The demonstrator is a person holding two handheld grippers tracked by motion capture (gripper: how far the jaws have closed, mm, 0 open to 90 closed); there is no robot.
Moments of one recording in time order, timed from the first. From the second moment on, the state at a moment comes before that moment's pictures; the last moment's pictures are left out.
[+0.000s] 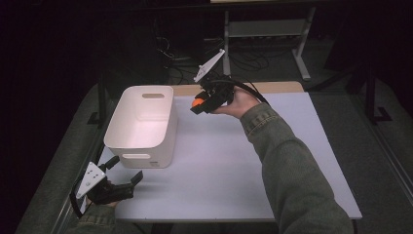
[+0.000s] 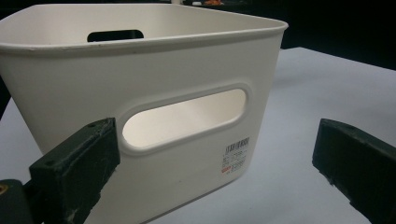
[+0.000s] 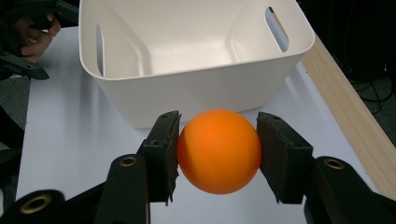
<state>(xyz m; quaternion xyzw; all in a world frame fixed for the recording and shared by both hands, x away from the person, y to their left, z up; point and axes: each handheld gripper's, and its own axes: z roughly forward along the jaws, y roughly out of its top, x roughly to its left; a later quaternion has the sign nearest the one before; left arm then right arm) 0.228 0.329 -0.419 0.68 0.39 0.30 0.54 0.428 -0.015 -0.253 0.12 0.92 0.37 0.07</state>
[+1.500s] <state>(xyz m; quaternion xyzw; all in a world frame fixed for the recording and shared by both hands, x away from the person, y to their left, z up) 0.228 0.329 -0.419 0.68 0.39 0.30 0.54 0.429 0.046 -0.269 0.08 0.91 0.42 0.03</state>
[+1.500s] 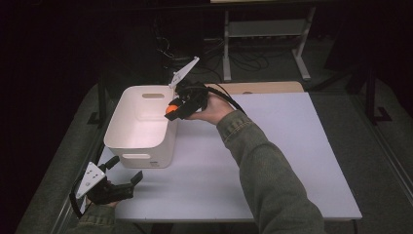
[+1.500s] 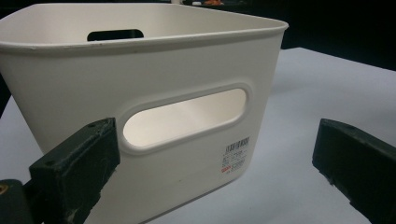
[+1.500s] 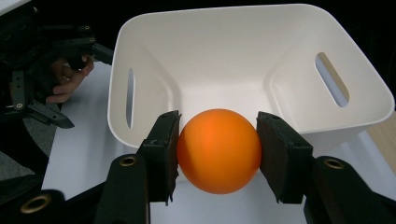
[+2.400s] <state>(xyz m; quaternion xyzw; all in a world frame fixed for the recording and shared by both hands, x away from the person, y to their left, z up) 0.228 0.329 -0.419 0.68 0.39 0.30 0.54 0.432 0.070 -0.282 0.07 0.90 0.43 0.01</state>
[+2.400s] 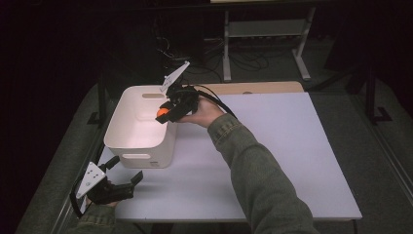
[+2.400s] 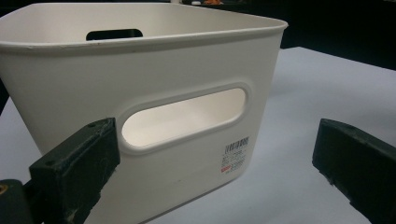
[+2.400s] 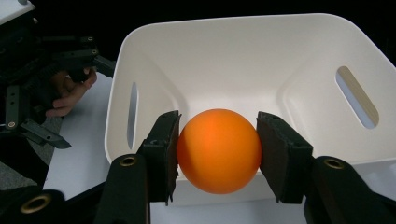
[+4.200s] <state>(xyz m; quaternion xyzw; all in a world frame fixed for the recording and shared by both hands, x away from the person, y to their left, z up) 0.228 0.329 -0.420 0.69 0.38 0.30 0.54 0.443 0.046 -0.289 0.13 0.89 0.44 0.02</state>
